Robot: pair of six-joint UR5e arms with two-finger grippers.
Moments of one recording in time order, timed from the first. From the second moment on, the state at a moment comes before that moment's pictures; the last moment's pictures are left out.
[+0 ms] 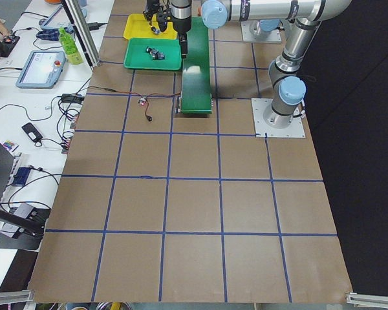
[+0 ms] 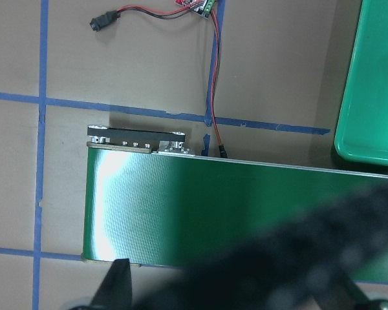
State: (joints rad) left arm -1.53 -1.56 -1.60 -1.57 1.52 -0.08; right arm 1.52 -1.10 1.52 -2.06 -1.67 0.62
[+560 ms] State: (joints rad) left arm -1.53 -1.59 -1.57 -1.57 1.50 -0.08; right arm 1.53 -1.44 1.53 -1.61 -1.67 0.34
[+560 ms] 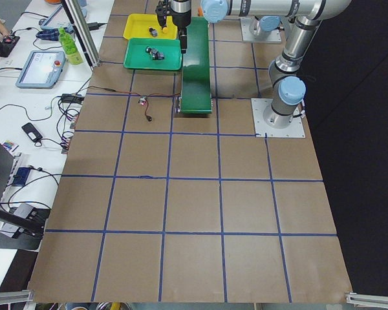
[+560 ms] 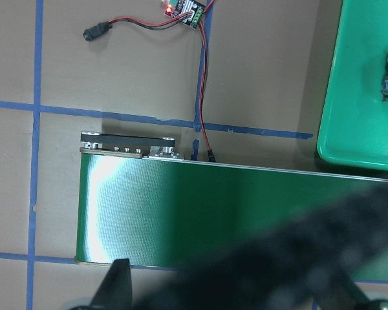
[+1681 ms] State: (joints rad) left arm -1.54 -1.53 -1.53 -1.65 1.57 -0.08; right arm 1.60 -1.65 1.66 -1.56 -1.56 0.14
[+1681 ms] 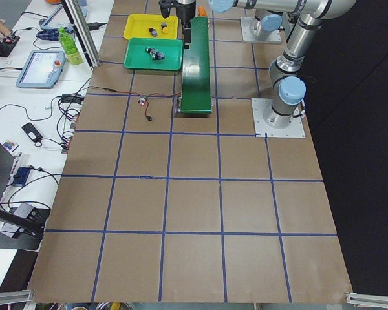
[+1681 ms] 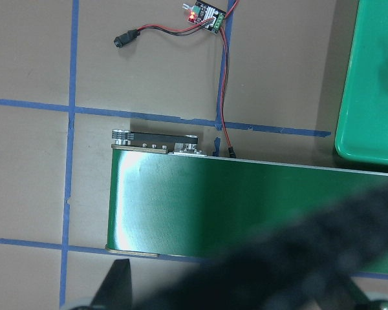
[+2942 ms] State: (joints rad) left arm -1.53 -1.55 -1.53 -1.66 1.57 -0.05; right arm 1.54 -1.69 1.68 -1.55 -1.55 0.12
